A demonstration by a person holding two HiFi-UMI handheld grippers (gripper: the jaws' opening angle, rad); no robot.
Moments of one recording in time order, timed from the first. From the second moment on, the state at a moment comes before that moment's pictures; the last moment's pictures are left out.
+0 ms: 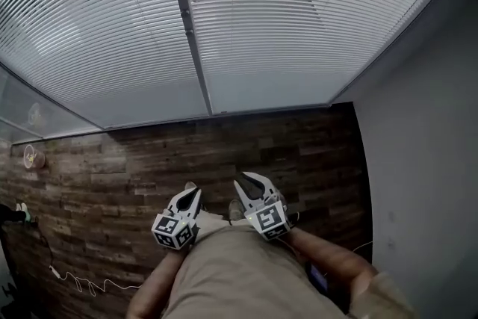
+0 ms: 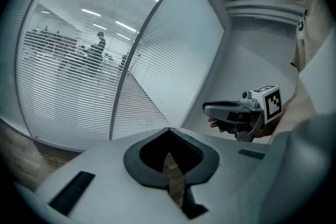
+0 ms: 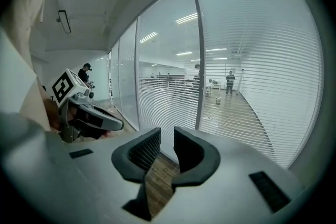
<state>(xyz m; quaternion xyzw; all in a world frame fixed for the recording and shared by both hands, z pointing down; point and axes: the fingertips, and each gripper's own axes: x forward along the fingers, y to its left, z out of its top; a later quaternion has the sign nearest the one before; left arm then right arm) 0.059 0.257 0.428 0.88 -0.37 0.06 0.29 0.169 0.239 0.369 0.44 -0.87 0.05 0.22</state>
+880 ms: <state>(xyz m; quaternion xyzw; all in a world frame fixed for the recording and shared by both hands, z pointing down) 0.043 0.250 0.412 0.87 -0.40 0.05 0.28 0.138 0.242 0.376 0.36 -0.90 0.06 0.26</state>
